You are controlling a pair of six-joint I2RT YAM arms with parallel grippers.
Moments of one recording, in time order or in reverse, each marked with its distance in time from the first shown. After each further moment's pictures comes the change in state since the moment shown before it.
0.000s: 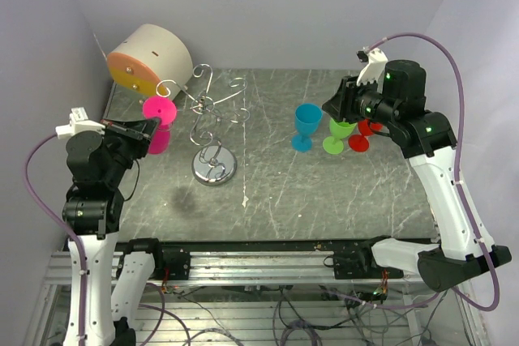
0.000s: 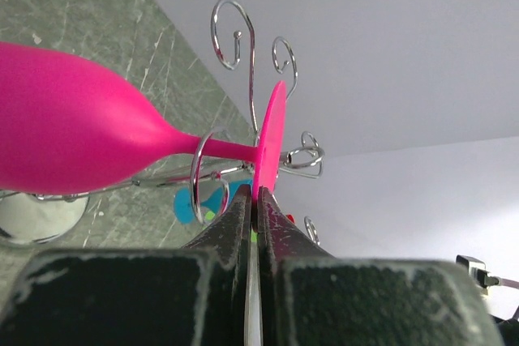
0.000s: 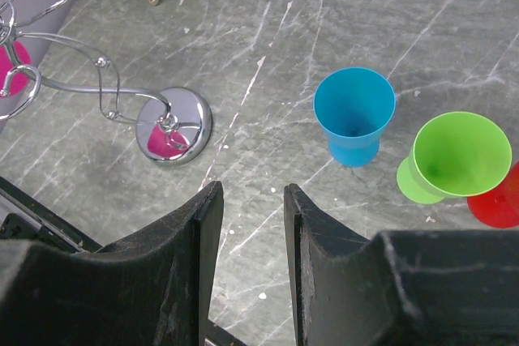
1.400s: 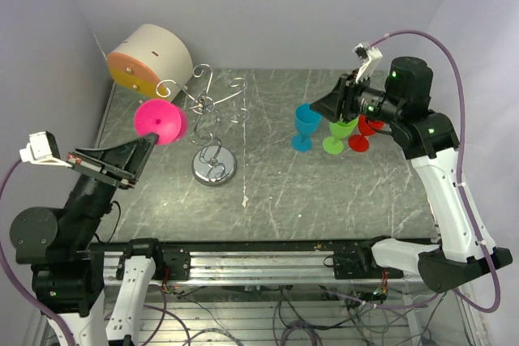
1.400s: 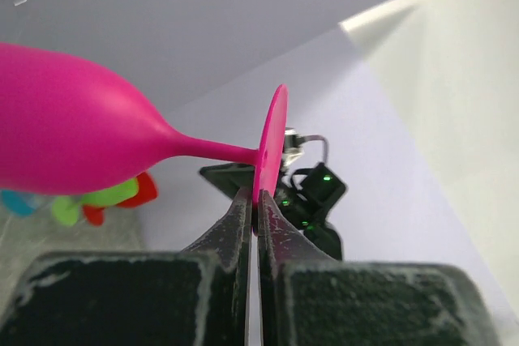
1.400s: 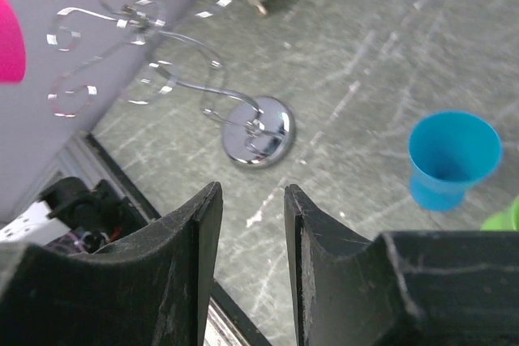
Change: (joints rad) left arm -0.005 -0.212 0.211 -0.023 0.252 -0.168; right arm 0.000 -0.002 0.011 0.060 -0.228 0.039
